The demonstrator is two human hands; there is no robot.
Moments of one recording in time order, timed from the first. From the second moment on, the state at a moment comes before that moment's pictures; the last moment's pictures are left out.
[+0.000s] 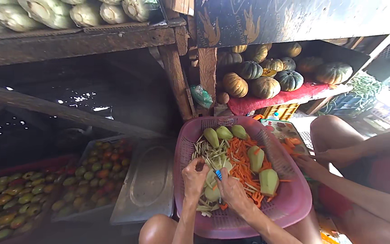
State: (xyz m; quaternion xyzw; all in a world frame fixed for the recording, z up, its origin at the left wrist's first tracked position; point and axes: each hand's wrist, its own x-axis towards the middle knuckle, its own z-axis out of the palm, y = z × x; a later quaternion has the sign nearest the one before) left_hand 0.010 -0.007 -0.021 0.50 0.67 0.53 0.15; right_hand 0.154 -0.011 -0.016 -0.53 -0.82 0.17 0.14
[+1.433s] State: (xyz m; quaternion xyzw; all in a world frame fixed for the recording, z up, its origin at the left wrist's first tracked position) left_hand 0.041 0.007 -0.054 0.65 0.65 0.00 0.40; right_hand 0.234 0.033 0.016 -0.68 -0.69 0.26 0.04
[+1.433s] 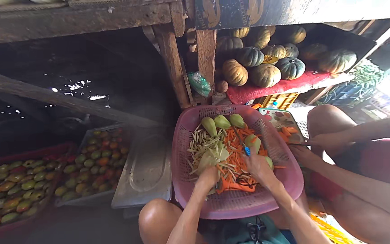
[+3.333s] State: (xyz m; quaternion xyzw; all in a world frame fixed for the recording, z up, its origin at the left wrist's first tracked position) left_hand 0.010 -0.006 -0.013 0.46 0.68 0.57 0.06; right_hand 0.165 0.010 -0.016 -0.61 -0.76 0.21 -0.09
